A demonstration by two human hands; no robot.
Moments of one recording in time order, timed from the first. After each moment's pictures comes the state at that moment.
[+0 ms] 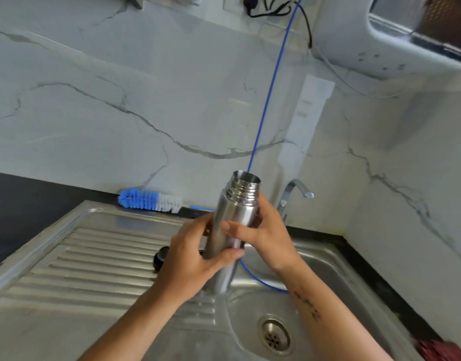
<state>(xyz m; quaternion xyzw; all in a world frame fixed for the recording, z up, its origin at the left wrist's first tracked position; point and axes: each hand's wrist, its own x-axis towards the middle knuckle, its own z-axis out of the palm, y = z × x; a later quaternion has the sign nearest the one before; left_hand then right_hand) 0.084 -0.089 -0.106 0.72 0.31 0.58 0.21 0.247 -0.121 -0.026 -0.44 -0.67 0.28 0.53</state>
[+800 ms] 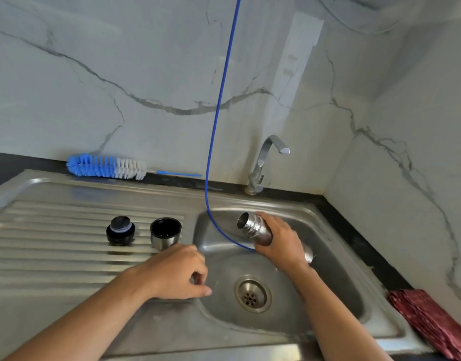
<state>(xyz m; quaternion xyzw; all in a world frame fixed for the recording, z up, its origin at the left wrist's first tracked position) 0.140 -0.046 -0.193 0.96 0.24 0.11 0.11 0.432 -0.096 -0.176 -0.73 -0.64 -0.04 0.23</state>
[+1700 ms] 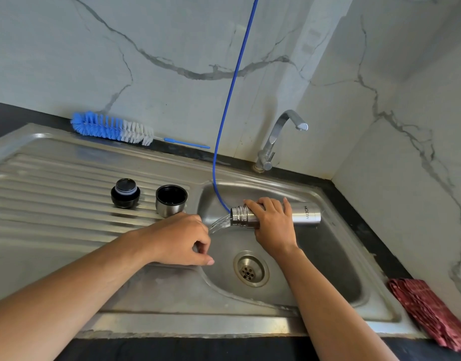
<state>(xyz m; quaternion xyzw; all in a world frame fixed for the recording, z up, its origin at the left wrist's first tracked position) 0.140 -0.047 -0.199 0.95 0.23 0.14 0.14 0.411 -0.083 -0.206 -0.70 -0.68 -0.22 0.07</state>
